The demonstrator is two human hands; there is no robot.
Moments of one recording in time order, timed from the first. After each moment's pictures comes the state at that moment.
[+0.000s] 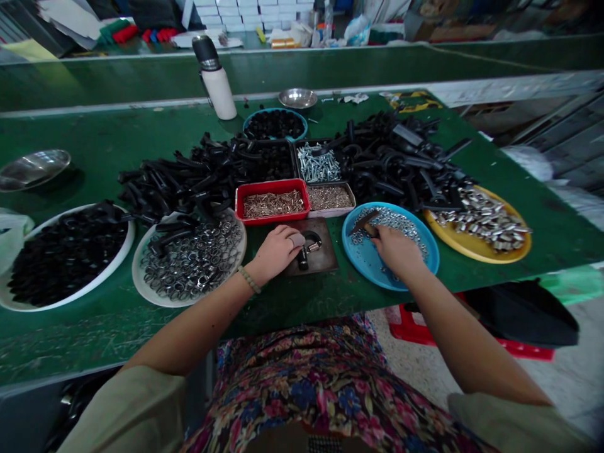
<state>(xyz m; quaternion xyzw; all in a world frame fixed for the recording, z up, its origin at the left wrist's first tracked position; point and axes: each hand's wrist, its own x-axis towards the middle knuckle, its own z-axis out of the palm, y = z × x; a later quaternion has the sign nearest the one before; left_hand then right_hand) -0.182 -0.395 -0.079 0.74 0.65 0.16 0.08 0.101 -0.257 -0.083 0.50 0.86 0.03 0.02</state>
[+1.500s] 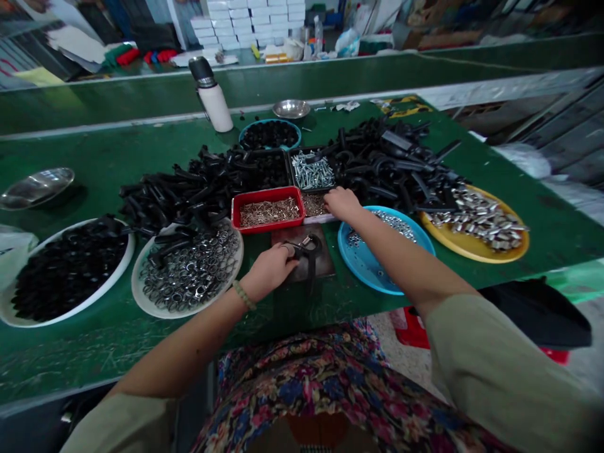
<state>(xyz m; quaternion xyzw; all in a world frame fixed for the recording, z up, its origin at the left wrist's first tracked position) -0.173 -0.401 -0.061 0.66 0.73 0.09 0.17 -0.036 -0.166 -0.065 0.35 0.94 0.02 0.04</state>
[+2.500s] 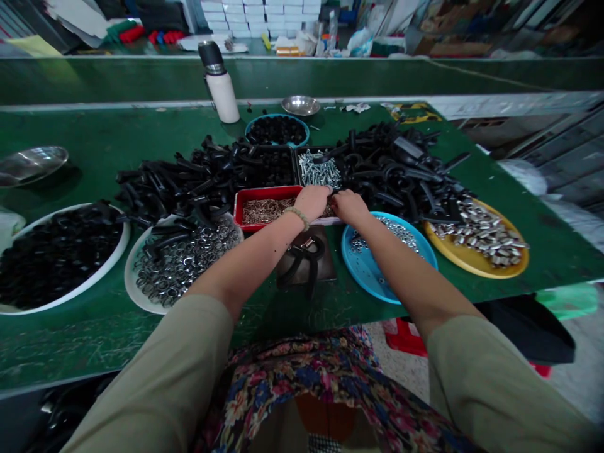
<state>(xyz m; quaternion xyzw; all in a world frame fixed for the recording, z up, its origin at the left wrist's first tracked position) -0.165 -0.229 -0.051 0.70 0.69 0.15 0.06 -0.029 -0.158 -0.080 0.35 0.94 0.02 0.01</state>
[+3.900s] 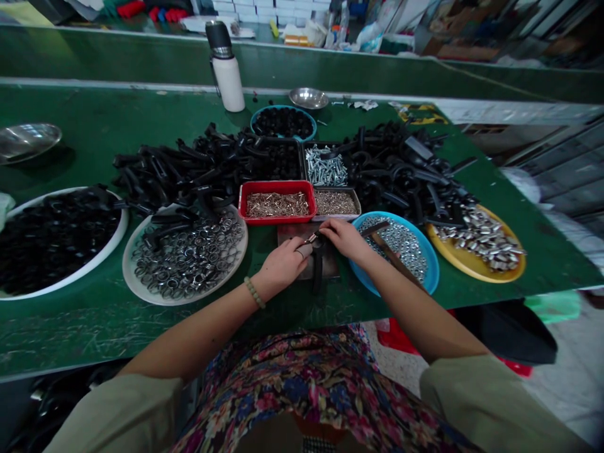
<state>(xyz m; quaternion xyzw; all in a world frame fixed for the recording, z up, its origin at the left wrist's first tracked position) -0.163 -0.405 -0.089 0.72 0.66 0.15 0.11 -0.016 -0.245 -0.091 0.30 0.89 -0.31 -0.15</state>
